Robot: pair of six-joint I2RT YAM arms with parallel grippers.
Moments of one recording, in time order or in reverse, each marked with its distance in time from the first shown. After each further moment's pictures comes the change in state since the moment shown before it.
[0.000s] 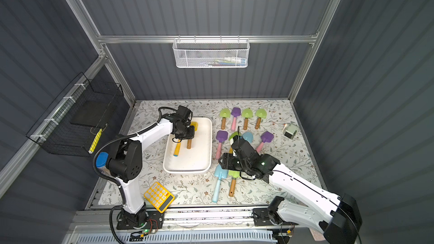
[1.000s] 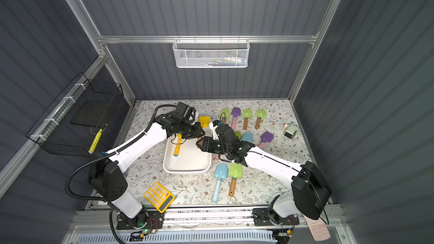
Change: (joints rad) left arm -0.144 -0.223 -0.010 -0.010 0.152 -0.195; right arm 0.000 0.373 0.147 0.488 -0.165 0.033
